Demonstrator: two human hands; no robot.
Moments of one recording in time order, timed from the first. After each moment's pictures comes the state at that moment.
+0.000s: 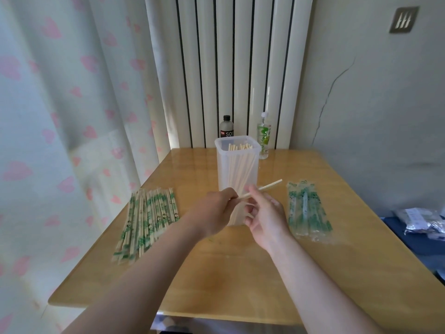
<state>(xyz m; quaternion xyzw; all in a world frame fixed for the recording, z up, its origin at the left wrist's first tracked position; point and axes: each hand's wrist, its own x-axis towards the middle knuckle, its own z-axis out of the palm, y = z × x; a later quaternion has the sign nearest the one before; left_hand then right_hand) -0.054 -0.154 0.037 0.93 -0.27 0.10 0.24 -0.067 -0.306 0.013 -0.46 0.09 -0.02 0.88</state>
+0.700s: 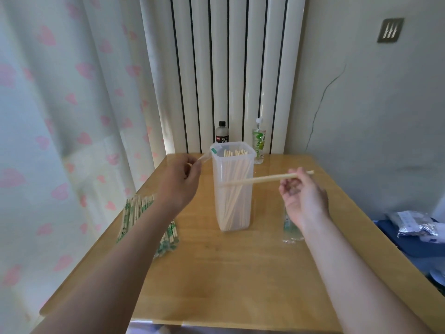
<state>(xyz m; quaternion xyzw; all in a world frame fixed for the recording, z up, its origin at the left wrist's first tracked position) -0.040 -0.122 0.088 0.84 -0.11 0.24 0.47 -0.065 -0.378 0.062 -0.37 0.12 -0.18 0.90</state>
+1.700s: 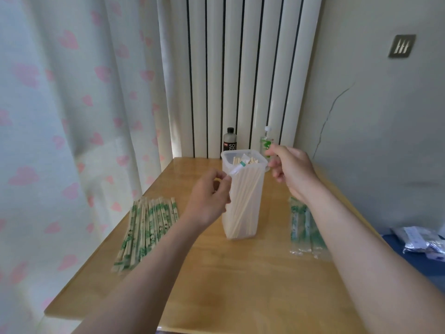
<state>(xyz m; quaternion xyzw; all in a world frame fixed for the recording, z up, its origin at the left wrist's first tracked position) -0.053 -0.151 0.077 0.79 -0.14 0.15 0.58 -0.015 -0.356 0.124 -0.74 -0.02 -0.15 0.66</state>
